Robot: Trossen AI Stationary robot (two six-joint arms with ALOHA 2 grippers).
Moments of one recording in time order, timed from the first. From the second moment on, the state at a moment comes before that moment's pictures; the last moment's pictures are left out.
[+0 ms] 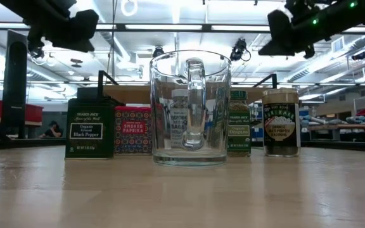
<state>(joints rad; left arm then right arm) -0.13 0.74 0.62 -0.49 -1.28 -0.58 0.01 0.84 0.44 0.29 0.84 0.09</state>
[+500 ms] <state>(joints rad) -0.04 0.77 0.62 -0.61 -1.18 -0.61 -0.13 0.87 0.44 0.16 0.68 0.25</state>
